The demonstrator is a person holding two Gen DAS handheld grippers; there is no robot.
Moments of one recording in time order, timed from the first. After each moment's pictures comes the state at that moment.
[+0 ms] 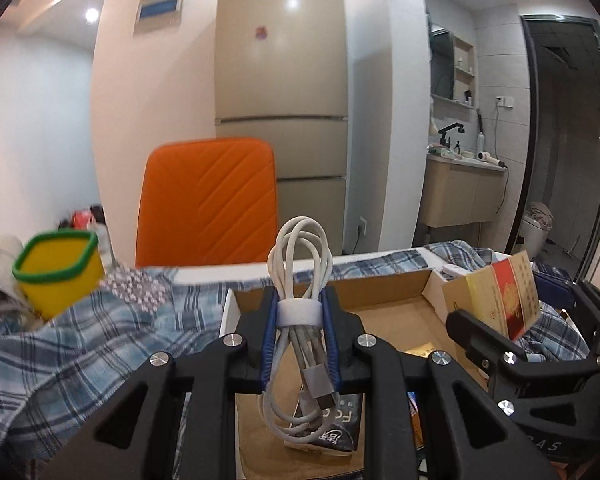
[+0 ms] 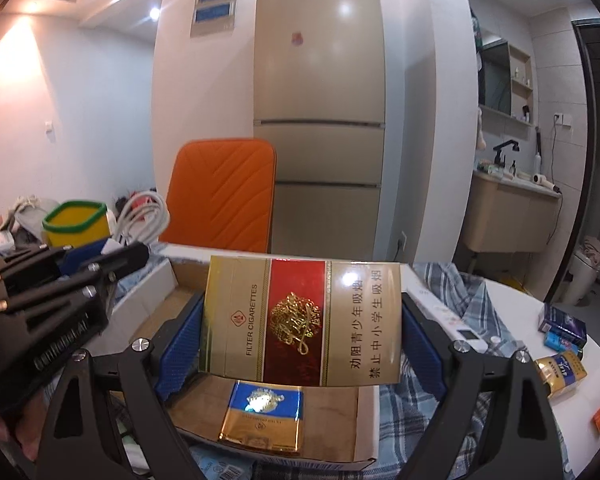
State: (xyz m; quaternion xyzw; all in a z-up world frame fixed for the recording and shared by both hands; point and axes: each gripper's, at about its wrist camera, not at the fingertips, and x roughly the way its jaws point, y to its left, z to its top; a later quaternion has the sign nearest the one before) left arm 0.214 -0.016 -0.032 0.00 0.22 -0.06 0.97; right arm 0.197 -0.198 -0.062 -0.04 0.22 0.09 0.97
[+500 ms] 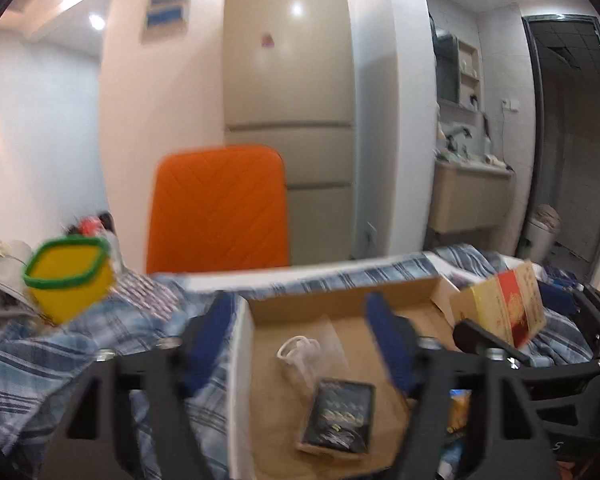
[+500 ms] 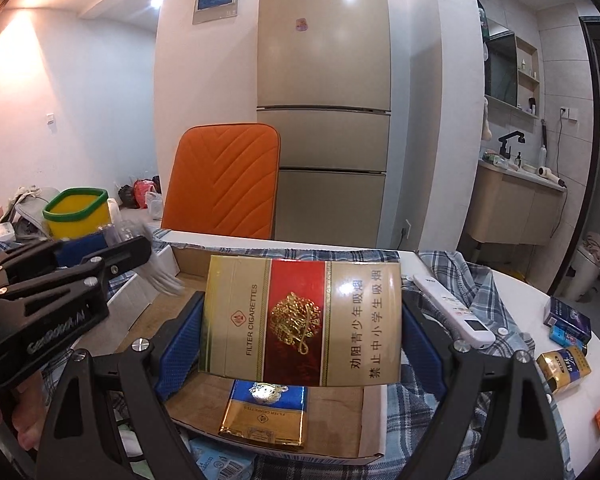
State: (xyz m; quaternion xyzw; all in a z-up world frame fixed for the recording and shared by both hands) left arm 0.203 -0.014 -0.026 0.01 0.19 -0.04 0.98; right arm 0.205 -0.199 -0.060 -0.03 0.23 0.09 0.97
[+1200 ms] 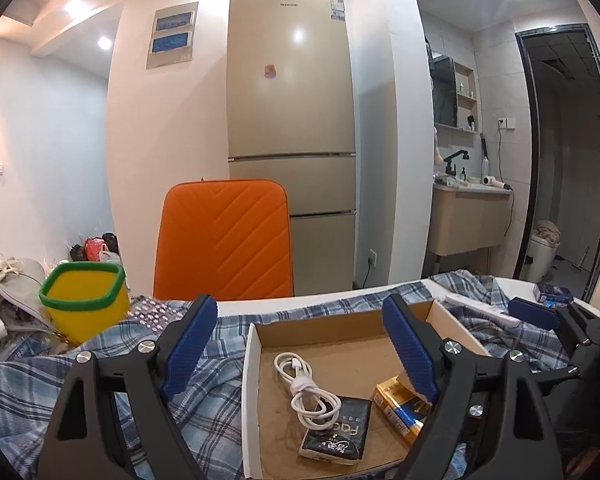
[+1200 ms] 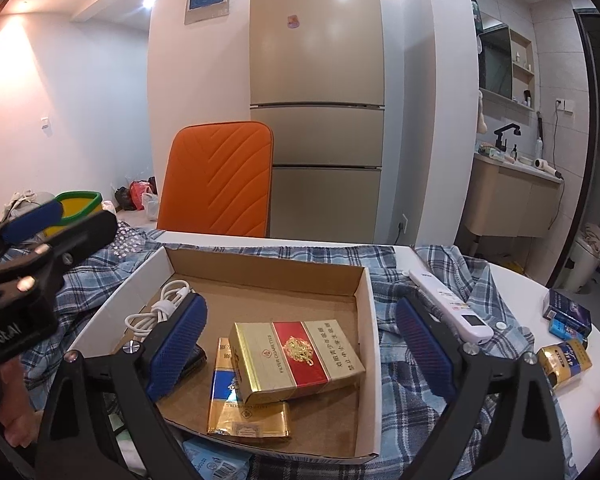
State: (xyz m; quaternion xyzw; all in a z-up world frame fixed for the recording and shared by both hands) left arm 0.180 -0.012 -0.006 0.01 0.15 -0.04 0.99; right arm 0.206 -0.201 -0.059 -0.03 0.23 0.09 0.97
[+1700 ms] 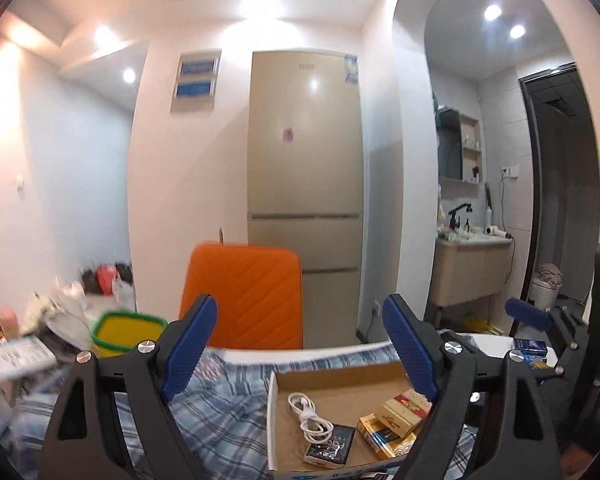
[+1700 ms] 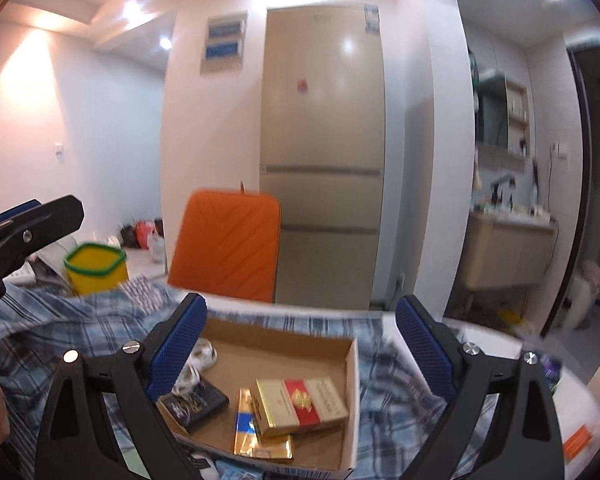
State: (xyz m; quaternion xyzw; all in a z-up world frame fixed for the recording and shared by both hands) left arm 0.086 0.001 0.081 0.00 0.05 -0.02 1.00; right arm 0.151 -0.202 0.019 -0.04 0.12 0.10 0.99
